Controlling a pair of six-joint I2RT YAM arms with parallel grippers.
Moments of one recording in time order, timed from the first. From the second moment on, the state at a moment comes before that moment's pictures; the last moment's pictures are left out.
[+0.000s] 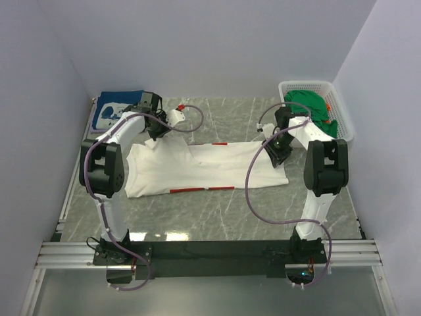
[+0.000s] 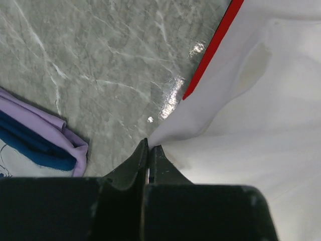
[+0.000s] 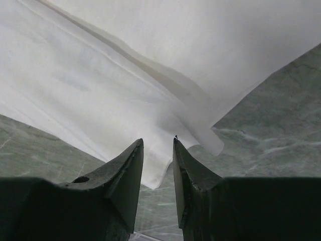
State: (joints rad) left arm -0.20 1.96 1.59 -0.68 0.23 0.91; right arm 0.07 1.94 1.46 -1.00 -0.15 -0.52
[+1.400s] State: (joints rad) left arm -0.21 1.80 1.41 -0.80 0.42 0.65; right arm 0.08 2.03 1.61 -1.00 -0.27 -0.42
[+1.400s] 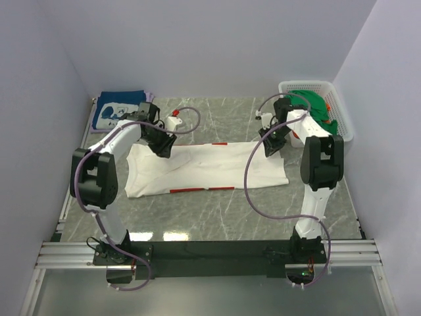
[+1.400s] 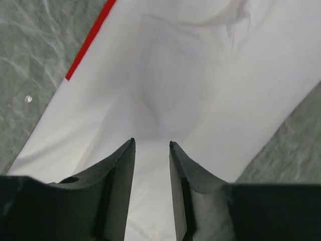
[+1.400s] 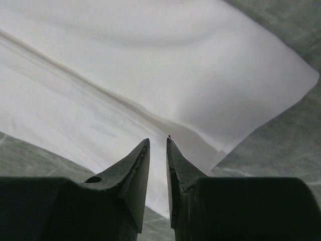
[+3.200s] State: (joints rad) left arm -0.23 2.49 2.21 -0.69 0.19 0.29; right arm 0.18 1.82 1.21 -1.02 -0.17 -0.51
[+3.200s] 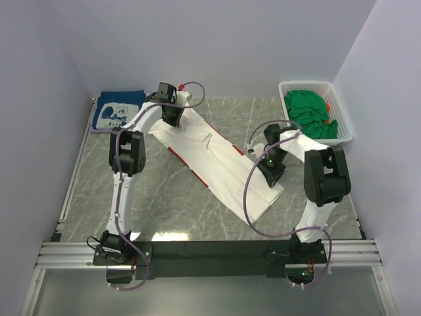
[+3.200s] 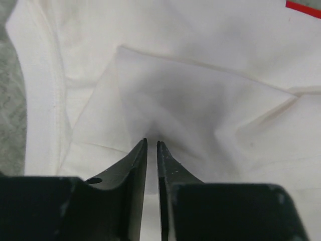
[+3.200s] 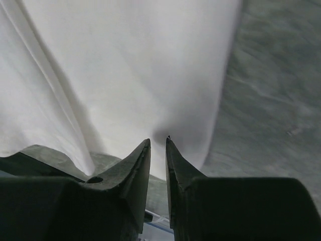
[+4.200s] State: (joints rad) left arm -0.23 2.18 1.69 -0.60 0.36 -0.01; right arm 0.67 1.84 1.12 -1.05 -0.57 -0.43
